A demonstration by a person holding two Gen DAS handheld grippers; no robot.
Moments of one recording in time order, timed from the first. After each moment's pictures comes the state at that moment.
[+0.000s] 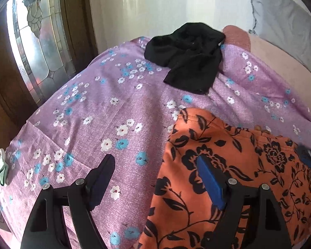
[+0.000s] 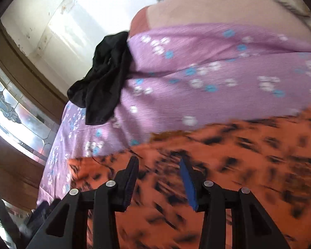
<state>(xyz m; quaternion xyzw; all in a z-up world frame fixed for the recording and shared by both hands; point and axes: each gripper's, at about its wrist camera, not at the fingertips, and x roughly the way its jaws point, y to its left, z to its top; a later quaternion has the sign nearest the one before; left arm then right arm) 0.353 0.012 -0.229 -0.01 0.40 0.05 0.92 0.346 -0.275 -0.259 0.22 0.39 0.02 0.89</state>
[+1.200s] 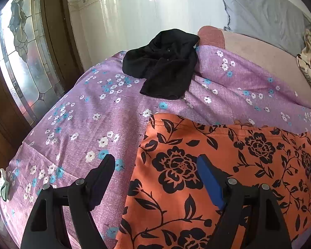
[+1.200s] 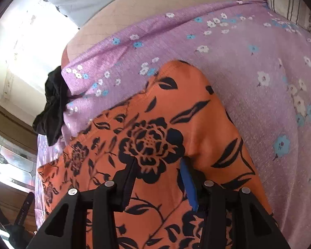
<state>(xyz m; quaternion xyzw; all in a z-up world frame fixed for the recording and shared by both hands) 0.342 -0.027 -0.226 0.04 0.37 0.01 0.93 0.274 -0.403 -0.291 0.33 0.39 -0.08 0.86</state>
